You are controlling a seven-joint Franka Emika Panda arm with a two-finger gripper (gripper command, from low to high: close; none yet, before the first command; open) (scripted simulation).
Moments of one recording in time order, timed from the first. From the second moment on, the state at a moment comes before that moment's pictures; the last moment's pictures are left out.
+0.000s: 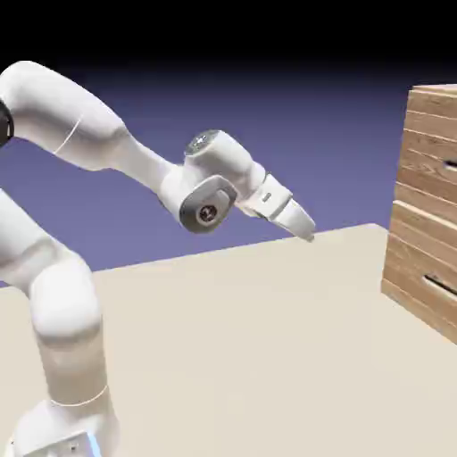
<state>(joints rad) 0.06 -0.58 -0.03 -2.78 -0.05 3.03 0.74</state>
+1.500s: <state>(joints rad) 1.68 -1.07 -1.22 -1.65 -2.01 2.85 0.71</state>
